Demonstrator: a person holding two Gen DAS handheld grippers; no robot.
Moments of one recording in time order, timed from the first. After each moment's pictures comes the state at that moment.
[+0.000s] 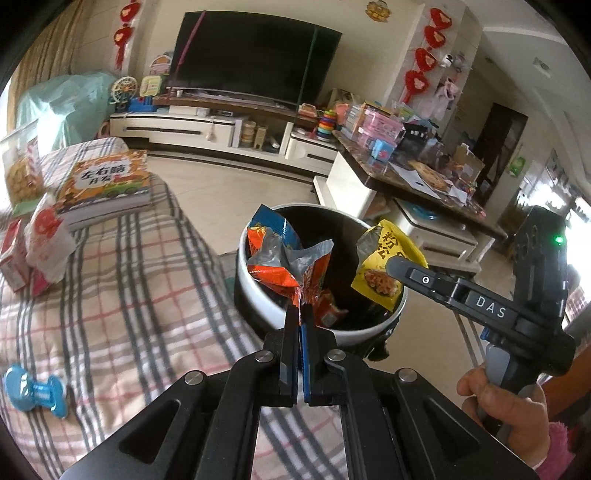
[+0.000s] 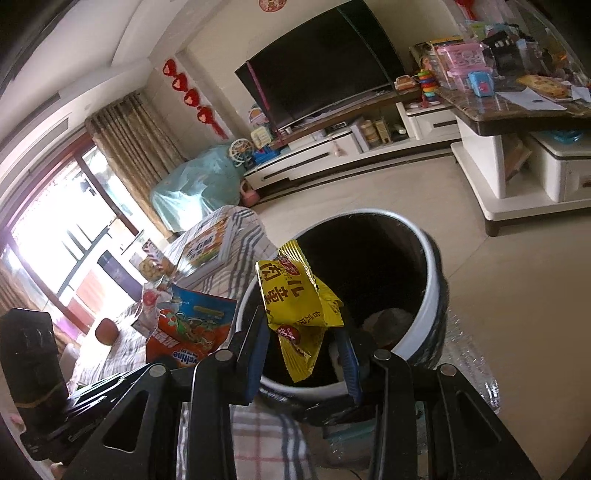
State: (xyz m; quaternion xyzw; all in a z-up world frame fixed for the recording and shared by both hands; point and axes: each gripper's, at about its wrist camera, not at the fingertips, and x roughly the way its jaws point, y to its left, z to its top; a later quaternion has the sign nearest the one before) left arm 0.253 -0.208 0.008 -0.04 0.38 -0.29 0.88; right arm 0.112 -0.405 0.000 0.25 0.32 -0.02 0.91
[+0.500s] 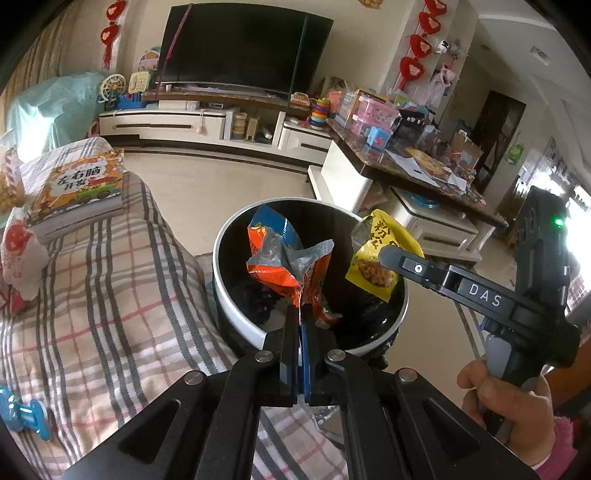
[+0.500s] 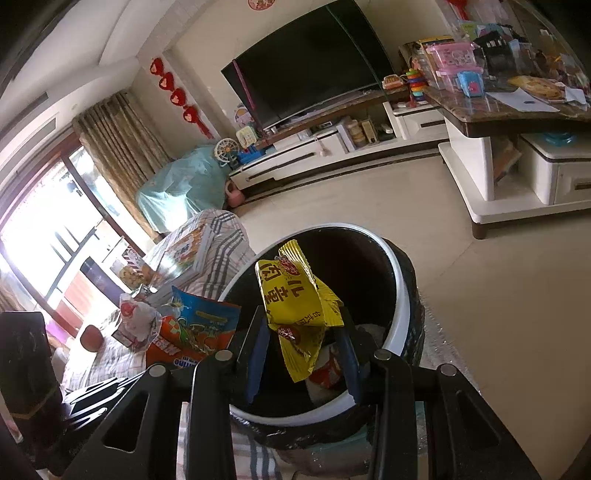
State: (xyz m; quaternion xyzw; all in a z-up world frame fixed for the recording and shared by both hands) left arm 0.276 -0.243 0.000 -0.02 0.39 -0.29 0.87; right arm 0.129 -0.426 -0.005 0.24 0.34 -0.04 0.91
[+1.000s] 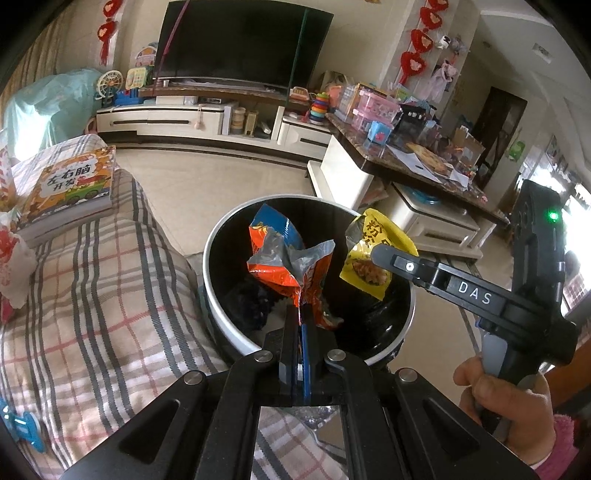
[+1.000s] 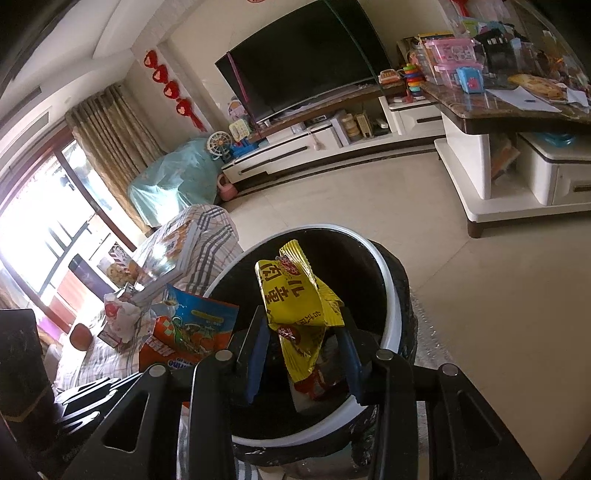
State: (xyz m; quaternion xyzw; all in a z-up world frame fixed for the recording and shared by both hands) left arm 0.290 -0.259 -0.007 -0.02 0.40 -0.30 0.87; right arm 0.146 -0.438 -0.014 0.23 0.35 -0.05 0.91
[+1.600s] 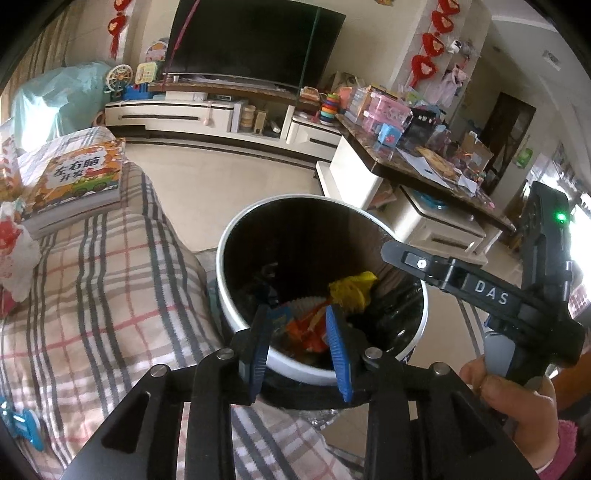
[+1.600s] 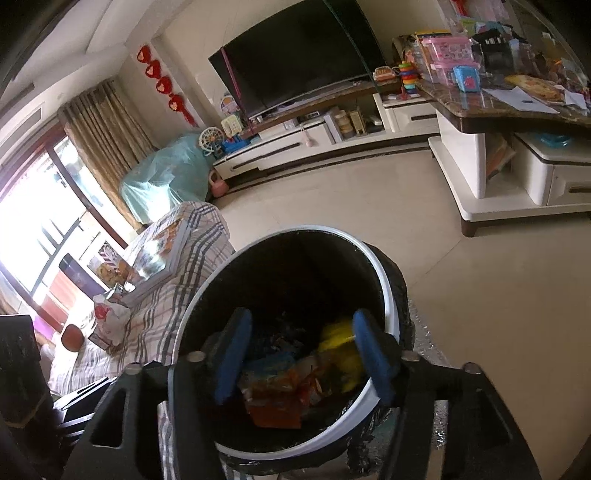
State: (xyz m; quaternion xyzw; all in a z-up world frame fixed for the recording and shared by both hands) left arm 0.289 -0.252 -0.006 -0.03 0.40 -0.28 0.87; right arm 0.151 -0.438 -0.012 0.23 0.36 -0.06 0.90
